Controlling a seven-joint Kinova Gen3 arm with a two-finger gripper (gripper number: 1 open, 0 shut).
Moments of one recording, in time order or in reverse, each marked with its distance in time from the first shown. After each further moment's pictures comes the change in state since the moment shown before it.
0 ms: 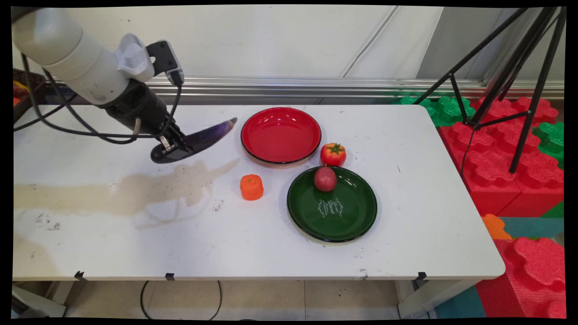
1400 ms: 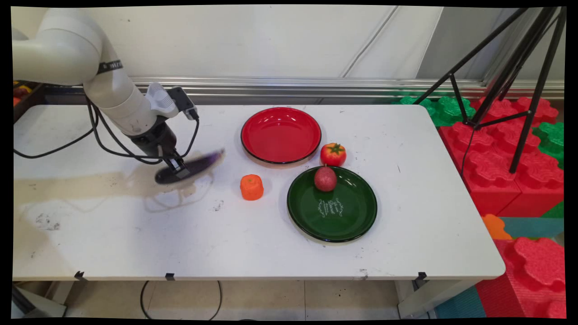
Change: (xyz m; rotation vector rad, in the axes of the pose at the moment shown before) arm -0.027 -0.039 0.120 0.015 -0.162 -0.152
